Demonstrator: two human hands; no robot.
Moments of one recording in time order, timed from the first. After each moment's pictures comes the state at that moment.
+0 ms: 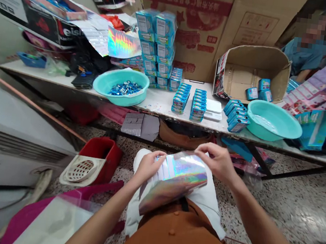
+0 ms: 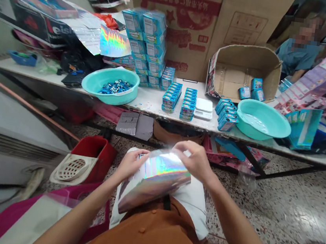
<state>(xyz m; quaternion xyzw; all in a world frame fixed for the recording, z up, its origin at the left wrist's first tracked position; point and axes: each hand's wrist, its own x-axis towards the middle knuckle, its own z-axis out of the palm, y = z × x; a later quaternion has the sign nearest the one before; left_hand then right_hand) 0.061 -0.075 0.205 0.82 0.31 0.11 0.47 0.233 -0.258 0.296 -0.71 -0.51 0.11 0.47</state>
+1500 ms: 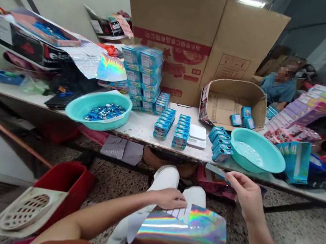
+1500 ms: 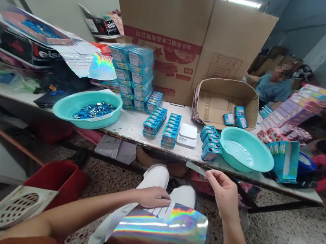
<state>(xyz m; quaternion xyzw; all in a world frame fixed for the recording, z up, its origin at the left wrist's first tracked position) 0.229 -0.121 0.159 0.85 -0.07 -0.17 0.49 0.366 -0.336 0.289 -0.75 -0.14 0.12 0.64</state>
